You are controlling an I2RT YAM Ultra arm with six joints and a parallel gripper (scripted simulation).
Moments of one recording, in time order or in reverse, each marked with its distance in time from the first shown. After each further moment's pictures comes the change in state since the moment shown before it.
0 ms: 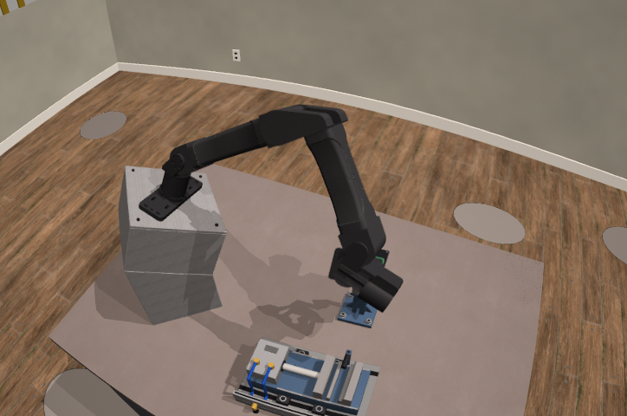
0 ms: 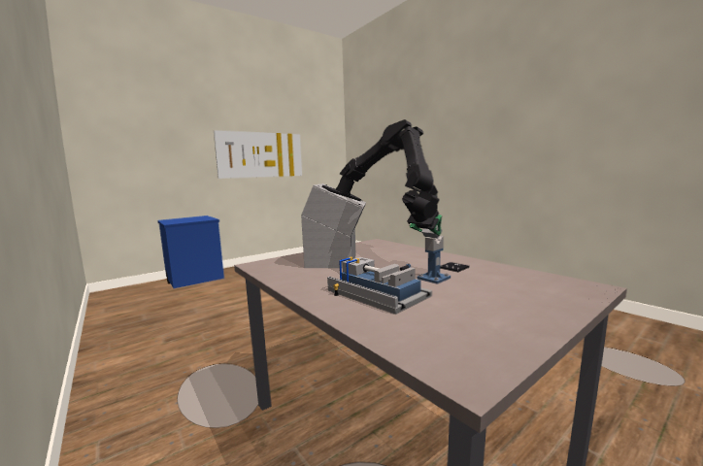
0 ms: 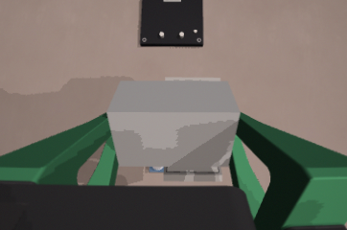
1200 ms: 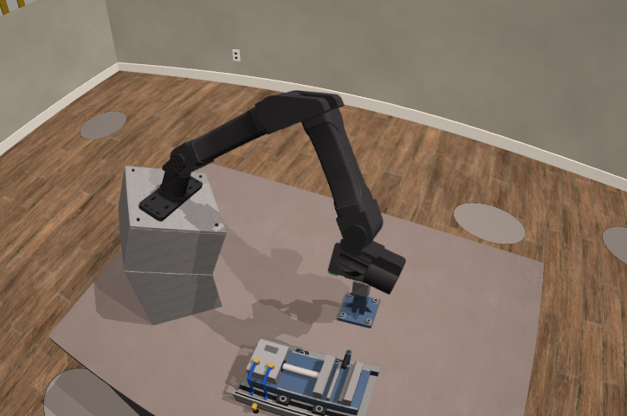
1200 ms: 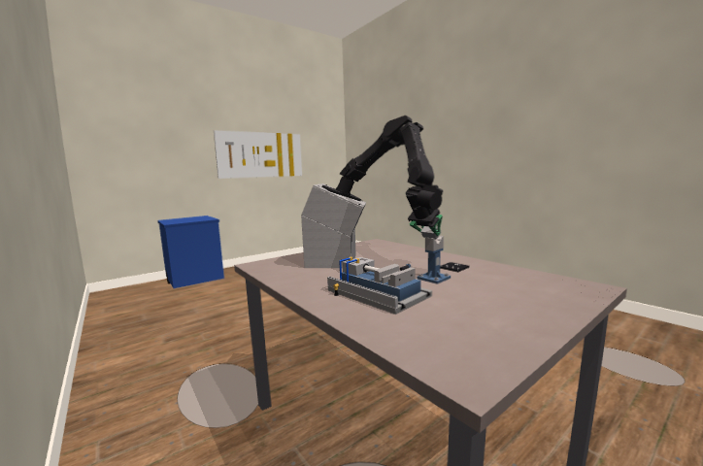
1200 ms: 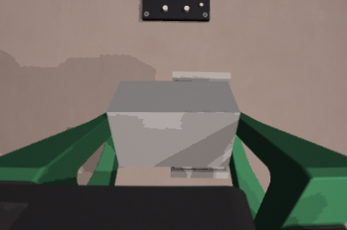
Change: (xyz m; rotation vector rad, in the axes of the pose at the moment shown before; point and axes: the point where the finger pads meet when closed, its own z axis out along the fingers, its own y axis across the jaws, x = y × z) arm 0.002 0.005 0.003 -0.005 0.155 -0.005
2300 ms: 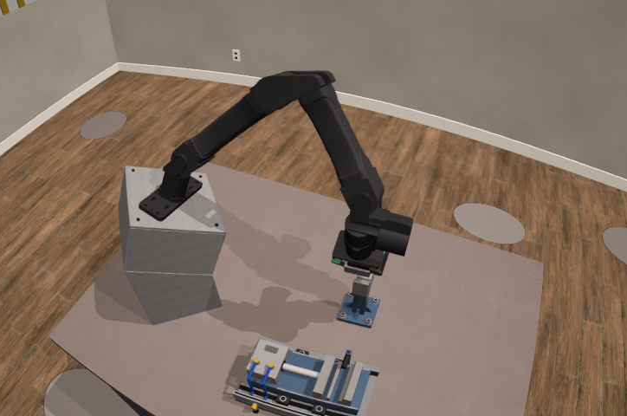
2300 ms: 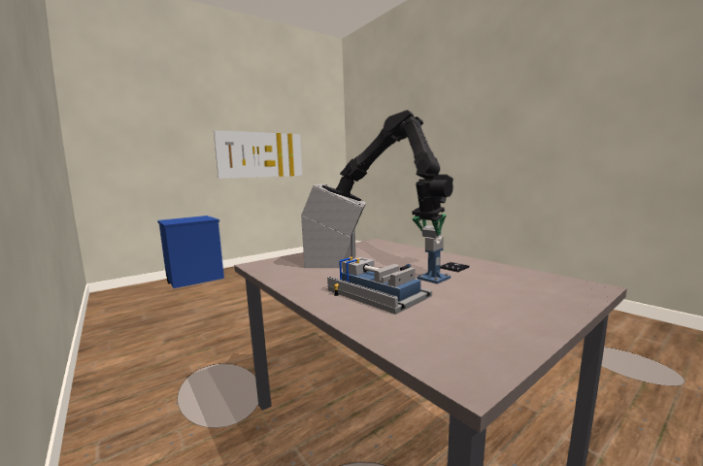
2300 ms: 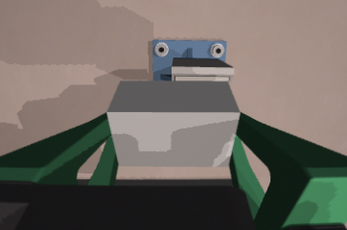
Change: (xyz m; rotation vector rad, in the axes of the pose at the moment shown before) arm -0.002 0.000 0.000 -0.001 0.335 0.006
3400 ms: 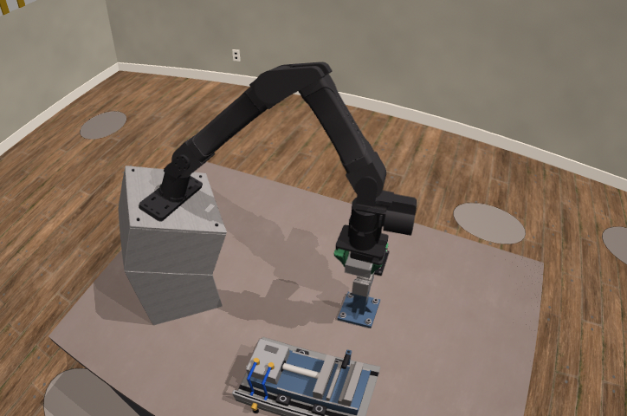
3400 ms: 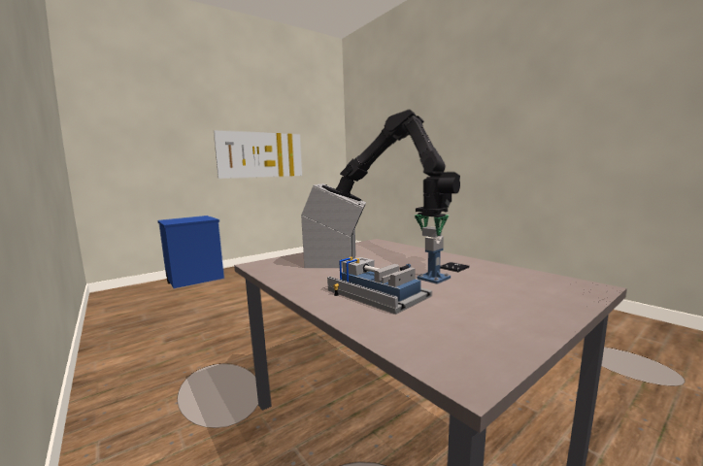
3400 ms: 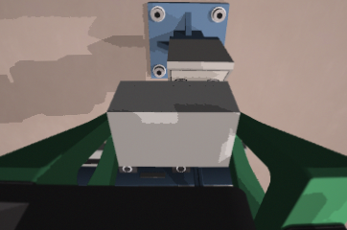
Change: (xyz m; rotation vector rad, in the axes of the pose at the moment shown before) arm 0.001 -0.002 -0.001 0.006 0.241 0.007
